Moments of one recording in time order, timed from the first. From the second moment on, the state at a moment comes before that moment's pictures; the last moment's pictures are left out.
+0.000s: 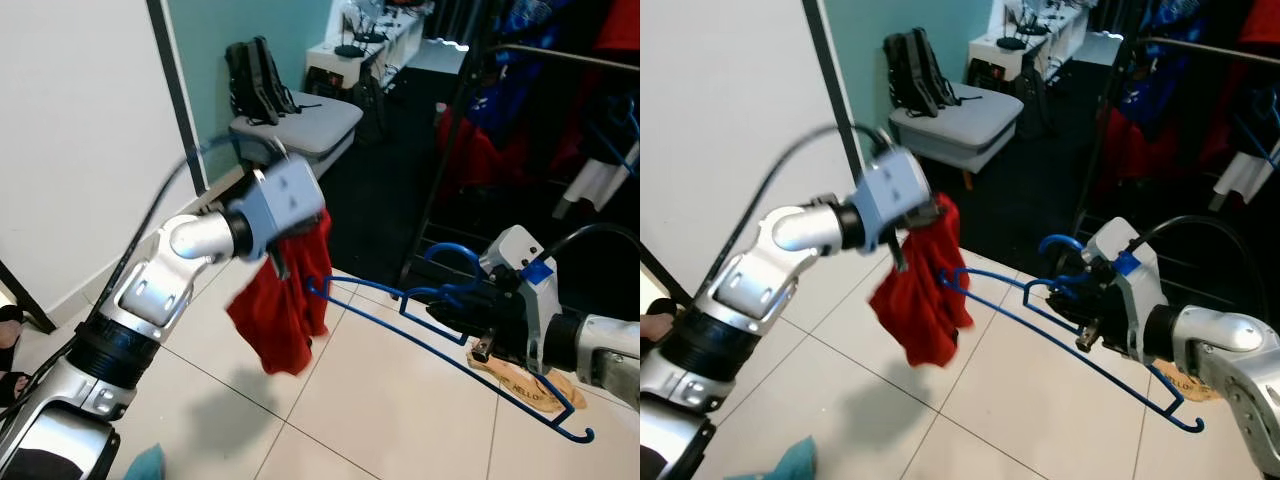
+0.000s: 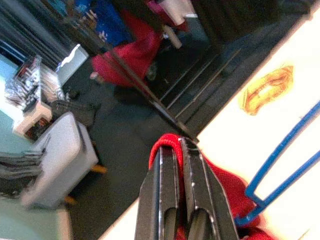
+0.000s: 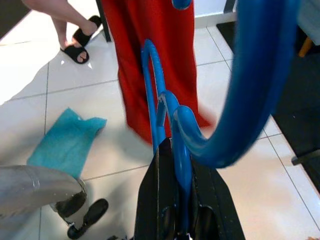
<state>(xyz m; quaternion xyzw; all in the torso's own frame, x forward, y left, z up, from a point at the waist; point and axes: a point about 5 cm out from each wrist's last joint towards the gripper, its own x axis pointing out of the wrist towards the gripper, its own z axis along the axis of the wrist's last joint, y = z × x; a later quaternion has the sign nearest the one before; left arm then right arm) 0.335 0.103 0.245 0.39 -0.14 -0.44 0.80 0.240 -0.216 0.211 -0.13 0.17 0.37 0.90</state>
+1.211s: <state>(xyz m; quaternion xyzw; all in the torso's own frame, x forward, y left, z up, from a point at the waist) 0.309 0.138 0.287 0.47 -0.19 -0.71 0.48 0.249 -0.277 0.258 -0.20 0.15 0.44 0.86</state>
